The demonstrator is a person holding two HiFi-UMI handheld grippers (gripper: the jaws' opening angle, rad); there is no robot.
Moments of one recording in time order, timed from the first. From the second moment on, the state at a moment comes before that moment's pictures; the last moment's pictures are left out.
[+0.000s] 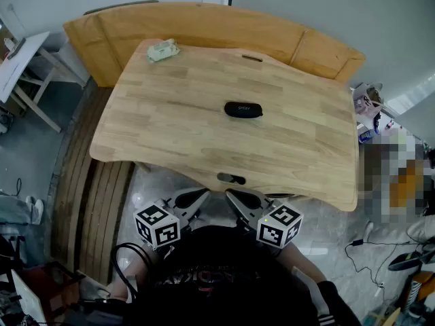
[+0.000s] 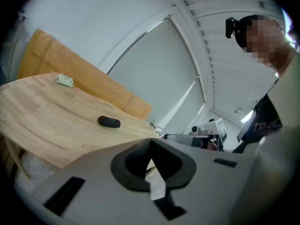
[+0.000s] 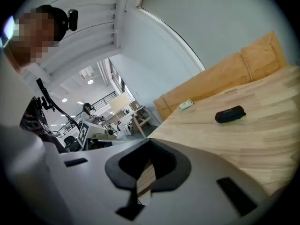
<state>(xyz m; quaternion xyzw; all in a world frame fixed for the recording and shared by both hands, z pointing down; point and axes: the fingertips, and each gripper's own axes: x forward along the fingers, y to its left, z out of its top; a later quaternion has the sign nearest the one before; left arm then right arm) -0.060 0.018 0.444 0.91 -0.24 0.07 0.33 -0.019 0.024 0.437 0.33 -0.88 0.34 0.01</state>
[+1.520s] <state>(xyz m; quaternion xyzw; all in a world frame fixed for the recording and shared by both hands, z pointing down) -0.036 -0.002 0.447 0.90 -0.25 0.06 0.35 0.012 -0.010 0.441 0.33 -0.87 0.37 -0.01</state>
